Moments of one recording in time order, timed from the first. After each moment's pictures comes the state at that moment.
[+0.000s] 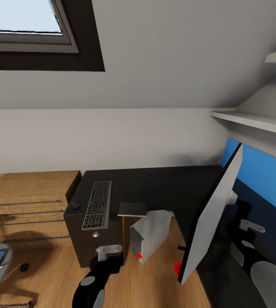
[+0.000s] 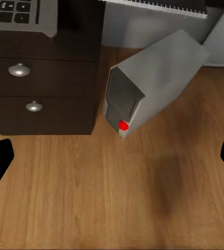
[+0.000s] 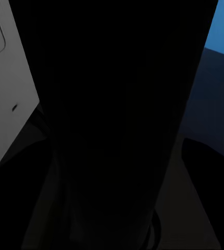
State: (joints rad) left arm -0.10 -0.16 -0.24 -1.36 0.17 0.46 0.30; right arm -0.76 -0.25 -0.31 -0.21 -0.06 -0.33 -0.19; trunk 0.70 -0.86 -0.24
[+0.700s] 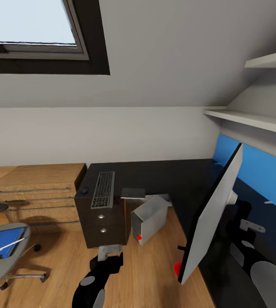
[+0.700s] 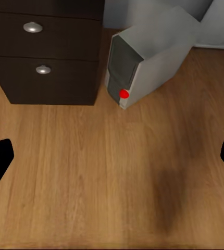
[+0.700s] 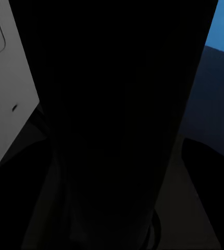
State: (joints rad) left arm -0.10 -0.16 -0.24 -1.36 0.17 0.46 0.30; right arm -0.76 -0.25 -0.31 -0.21 -0.06 -0.33 -0.19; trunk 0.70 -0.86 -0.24
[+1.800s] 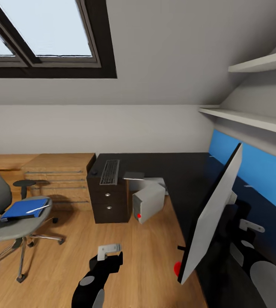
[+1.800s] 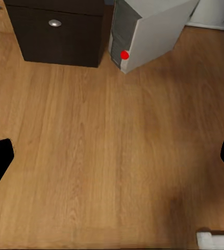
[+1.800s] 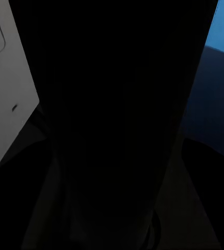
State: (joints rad) left arm -0.10 -0.16 -0.23 -1.37 0.17 0.46 0.30; right arm -0.77 -0.24 -0.31 -0.21 -0.06 -0.33 -0.19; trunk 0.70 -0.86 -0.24
